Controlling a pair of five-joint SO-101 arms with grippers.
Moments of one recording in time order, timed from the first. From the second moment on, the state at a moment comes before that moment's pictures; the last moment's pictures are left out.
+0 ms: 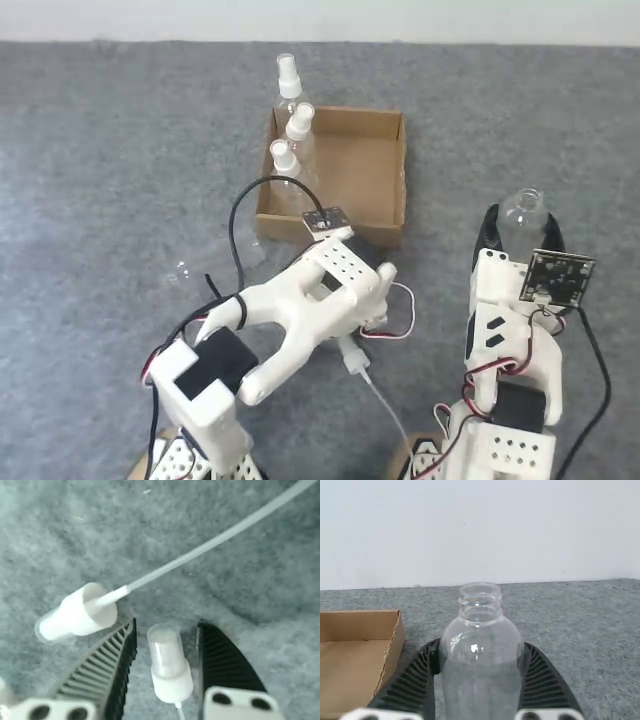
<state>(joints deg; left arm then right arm) 38.8 14.5 23.7 77.8 68.3 7.6 -95.7 85.4 29.3 1.4</state>
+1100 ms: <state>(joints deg) 40.4 14.8 18.1 78.6 69.8 7.6 -95.7 85.4 29.3 1.4</state>
